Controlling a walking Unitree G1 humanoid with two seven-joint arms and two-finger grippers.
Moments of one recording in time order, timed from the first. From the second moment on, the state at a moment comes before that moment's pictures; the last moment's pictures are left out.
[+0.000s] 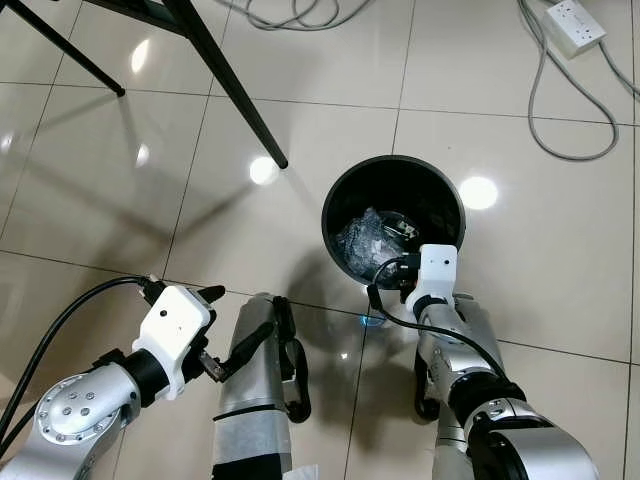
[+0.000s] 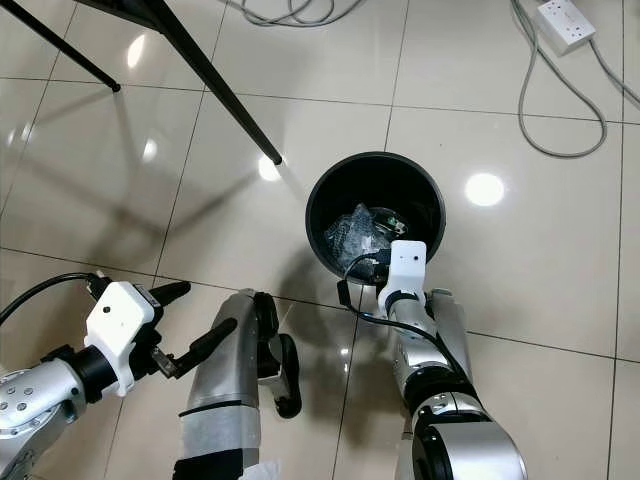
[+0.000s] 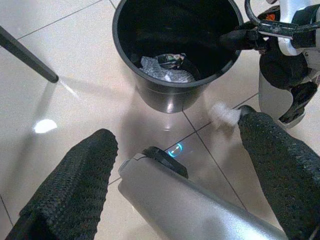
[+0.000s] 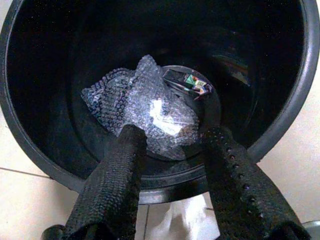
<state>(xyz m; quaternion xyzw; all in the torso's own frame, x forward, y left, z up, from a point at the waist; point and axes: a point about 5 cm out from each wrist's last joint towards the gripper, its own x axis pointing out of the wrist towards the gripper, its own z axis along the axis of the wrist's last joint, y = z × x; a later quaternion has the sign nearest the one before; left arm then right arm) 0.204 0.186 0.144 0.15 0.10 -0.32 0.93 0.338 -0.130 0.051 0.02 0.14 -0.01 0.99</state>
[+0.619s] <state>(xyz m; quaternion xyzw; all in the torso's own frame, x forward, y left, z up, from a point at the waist) 0.205 0.185 0.144 0.15 0.10 -0.32 0.93 0.339 -0.135 0.051 0.01 0.14 -0.01 0.99</state>
